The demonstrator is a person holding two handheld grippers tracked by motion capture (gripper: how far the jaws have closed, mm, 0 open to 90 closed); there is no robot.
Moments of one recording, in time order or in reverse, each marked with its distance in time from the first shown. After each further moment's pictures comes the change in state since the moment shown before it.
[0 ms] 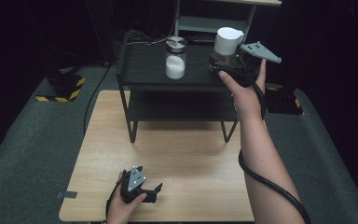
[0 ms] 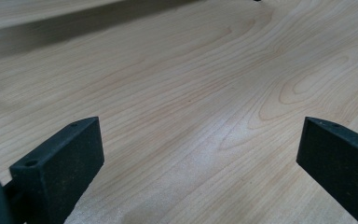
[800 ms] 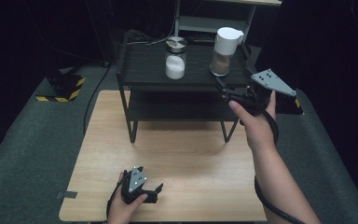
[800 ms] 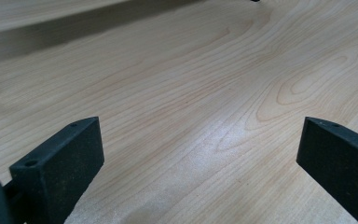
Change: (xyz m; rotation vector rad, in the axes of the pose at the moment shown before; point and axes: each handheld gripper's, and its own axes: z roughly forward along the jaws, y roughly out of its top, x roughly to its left) left arm -0.004 0.000 0.001 -0.004 0.007 0.005; right arm -0.005 -0.042 -0.067 -0.056 0.086 -0.050
